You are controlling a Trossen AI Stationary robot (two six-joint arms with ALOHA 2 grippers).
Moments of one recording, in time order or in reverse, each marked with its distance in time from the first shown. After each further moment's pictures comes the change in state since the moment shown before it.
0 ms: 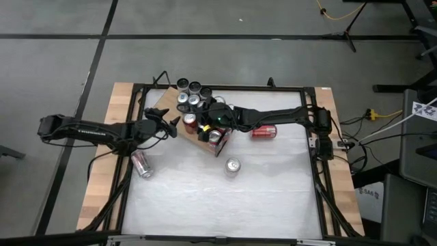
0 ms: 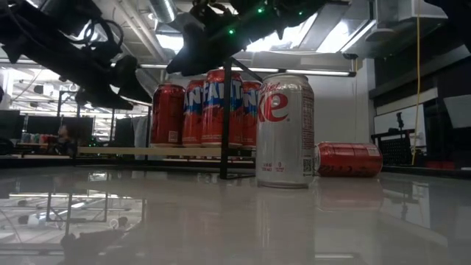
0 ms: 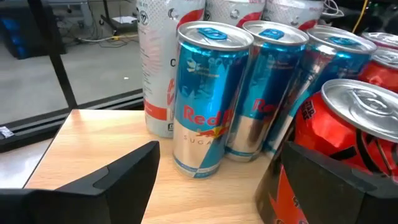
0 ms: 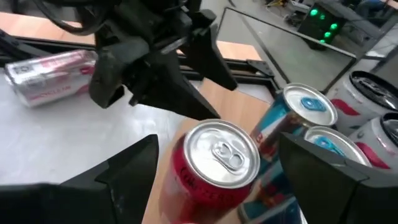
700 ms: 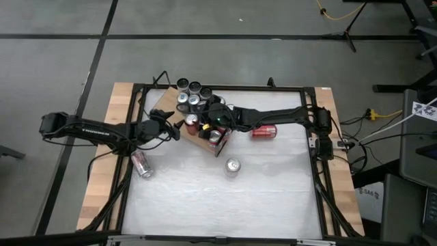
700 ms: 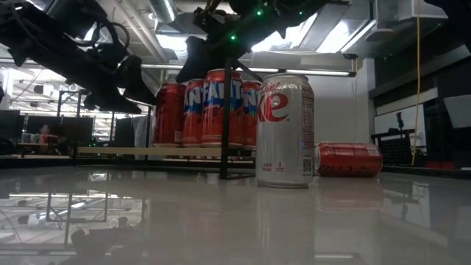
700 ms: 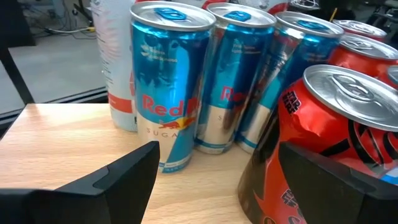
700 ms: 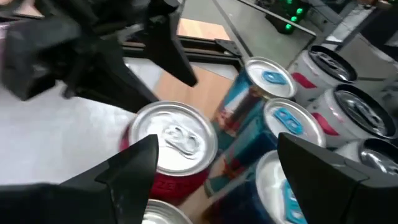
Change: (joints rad) left arm -0.006 0.097 0.000 0.103 0.086 -0.001; right arm 0.000 0.000 0.000 -0.058 0.143 -0.011
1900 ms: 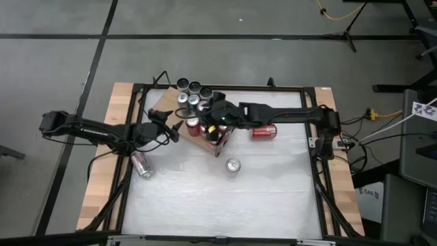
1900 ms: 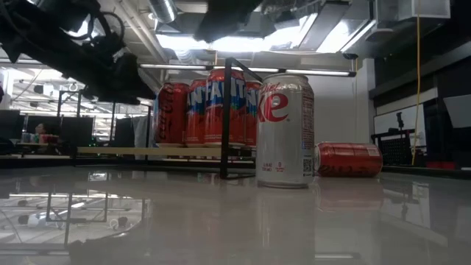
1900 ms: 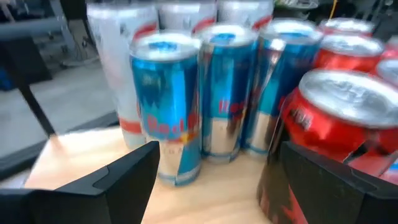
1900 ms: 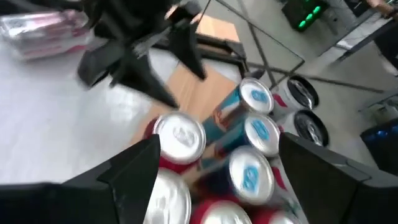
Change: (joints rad) left arm -0.062 -0.035 0.000 -0.008 -0.097 0.134; right arm 0.061 -0.098 0.218 -0.430 0.027 -0.081
